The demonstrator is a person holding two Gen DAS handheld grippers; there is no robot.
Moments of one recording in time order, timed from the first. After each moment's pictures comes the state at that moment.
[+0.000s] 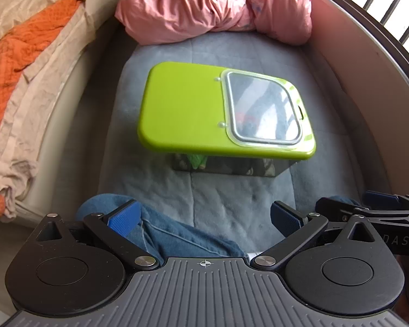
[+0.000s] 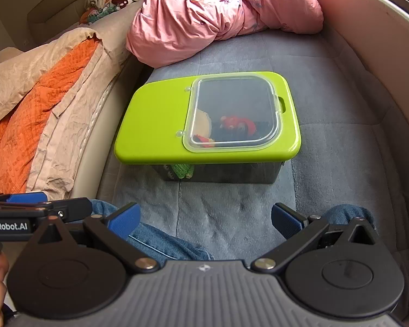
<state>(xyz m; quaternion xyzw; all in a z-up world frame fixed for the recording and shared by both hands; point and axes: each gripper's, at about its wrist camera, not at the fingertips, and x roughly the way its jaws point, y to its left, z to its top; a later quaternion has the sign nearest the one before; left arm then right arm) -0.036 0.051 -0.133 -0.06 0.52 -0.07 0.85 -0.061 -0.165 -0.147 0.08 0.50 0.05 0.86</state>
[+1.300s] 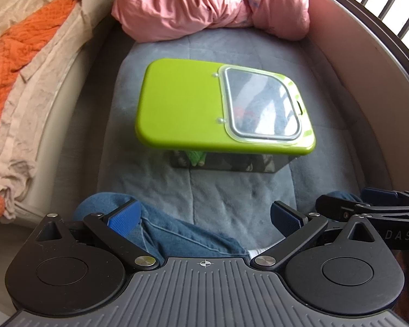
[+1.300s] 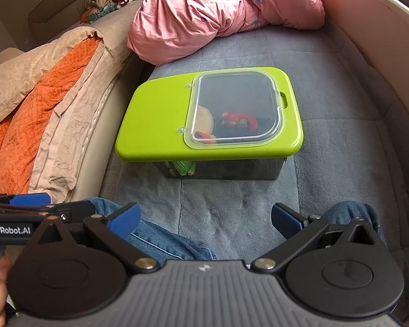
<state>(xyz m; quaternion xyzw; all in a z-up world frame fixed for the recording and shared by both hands) -0.034 0.052 -0.139 -0.05 0.53 -0.07 0.85 -0.062 -0.166 -0.151 0.09 0.51 0.06 0.85</state>
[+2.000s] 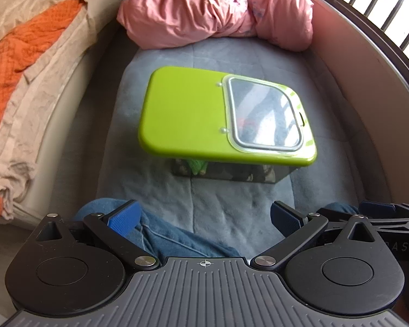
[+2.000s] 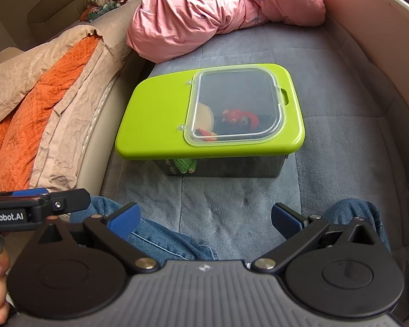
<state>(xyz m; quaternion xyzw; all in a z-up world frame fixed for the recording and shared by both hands) -0.034 0.055 -0.138 -0.06 0.51 -0.07 0.86 -0.061 -0.165 -0.155 0.09 0.51 0.06 0.85</state>
